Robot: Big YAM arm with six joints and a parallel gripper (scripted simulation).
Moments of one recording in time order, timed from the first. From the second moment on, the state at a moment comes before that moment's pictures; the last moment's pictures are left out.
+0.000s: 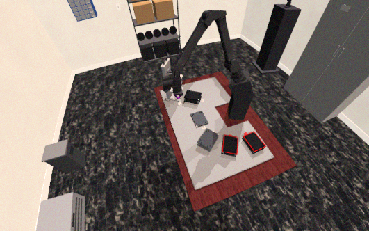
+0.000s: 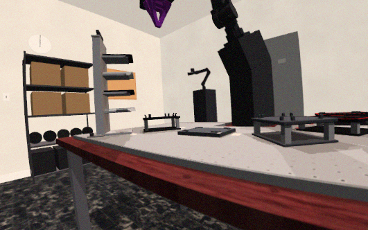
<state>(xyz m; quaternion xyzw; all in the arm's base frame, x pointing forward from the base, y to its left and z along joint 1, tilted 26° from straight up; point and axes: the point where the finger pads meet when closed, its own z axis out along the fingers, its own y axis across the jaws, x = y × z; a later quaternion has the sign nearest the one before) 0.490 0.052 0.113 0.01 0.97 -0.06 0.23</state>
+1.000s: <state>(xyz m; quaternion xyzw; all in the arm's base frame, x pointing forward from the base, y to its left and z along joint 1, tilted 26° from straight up) 0.445 0.050 0.033 -0.03 0.97 -0.07 0.22</state>
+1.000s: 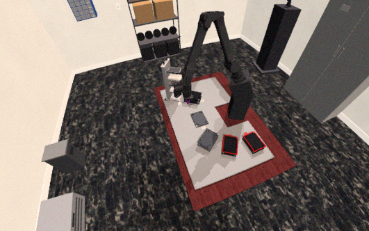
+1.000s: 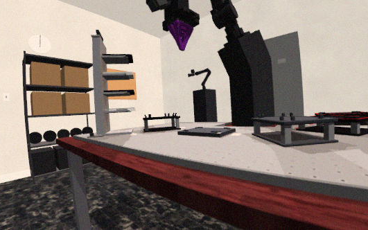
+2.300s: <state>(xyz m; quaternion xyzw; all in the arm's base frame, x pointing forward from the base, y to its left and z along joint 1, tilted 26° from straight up) 0.368 0.041 -0.043 -0.09 0.97 -0.09 0.21</state>
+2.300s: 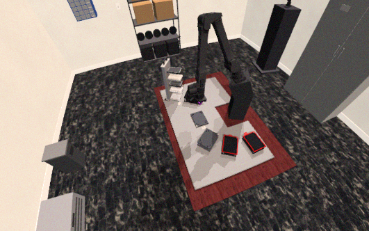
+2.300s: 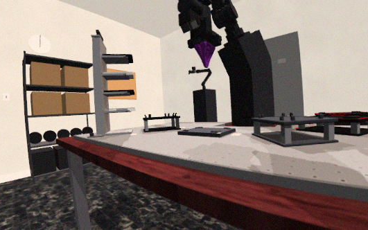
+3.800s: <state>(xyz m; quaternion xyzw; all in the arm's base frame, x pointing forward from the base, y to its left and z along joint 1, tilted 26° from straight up) 0.365 -0.047 -0.015 -0.03 0.95 -0.09 0.30</state>
